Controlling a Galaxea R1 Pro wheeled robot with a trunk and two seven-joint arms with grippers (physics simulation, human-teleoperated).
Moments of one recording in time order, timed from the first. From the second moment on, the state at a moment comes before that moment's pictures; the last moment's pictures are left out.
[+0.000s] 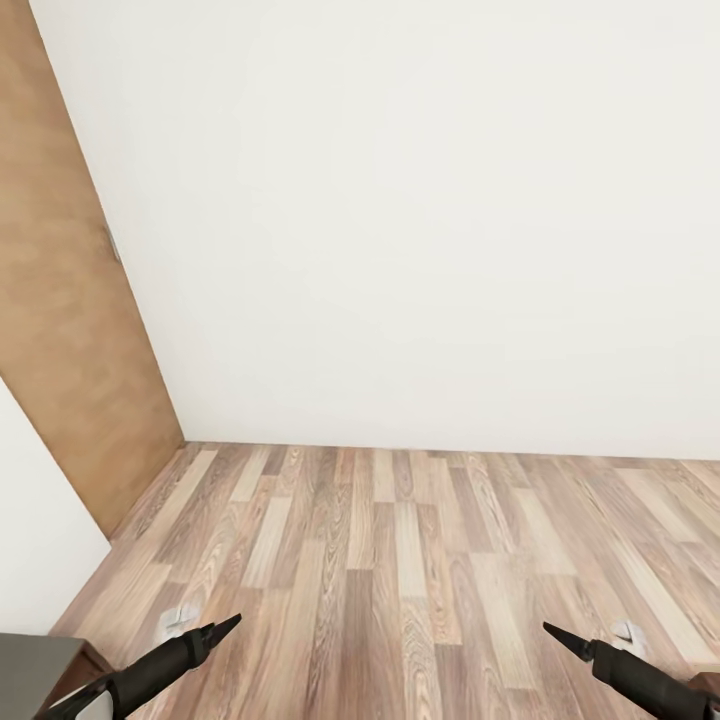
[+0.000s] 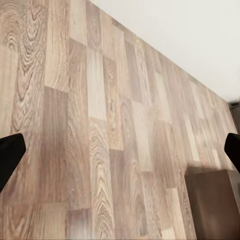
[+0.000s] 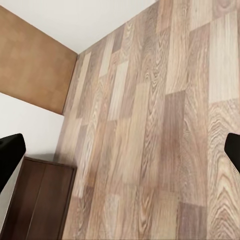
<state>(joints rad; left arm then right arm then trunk) -0.56 0.27 -0.13 -0.03 0.62 -0.10 -0.99 -0.57 -0.46 0.14 0.05 -0.66 -0.03 1.24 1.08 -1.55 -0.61</state>
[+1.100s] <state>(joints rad) -0.56 0.27 -0.13 -0.03 0.62 -0.10 -0.99 -0.57 -0.46 0.14 0.05 -0.66 -0.03 1.24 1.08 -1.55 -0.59</state>
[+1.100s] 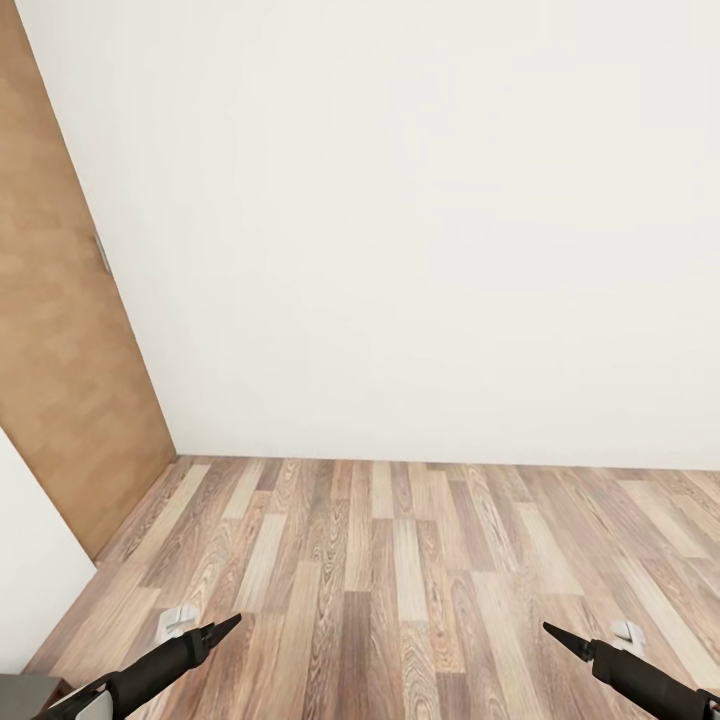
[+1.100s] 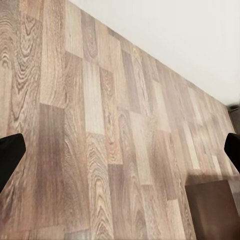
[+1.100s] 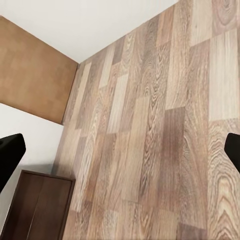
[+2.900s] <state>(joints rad) -0.56 0.27 -0.13 -0.03 0.62 -0.10 -0.99 -0.57 -0.45 0.14 0.05 -0.66 -0.03 1.24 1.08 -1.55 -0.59</state>
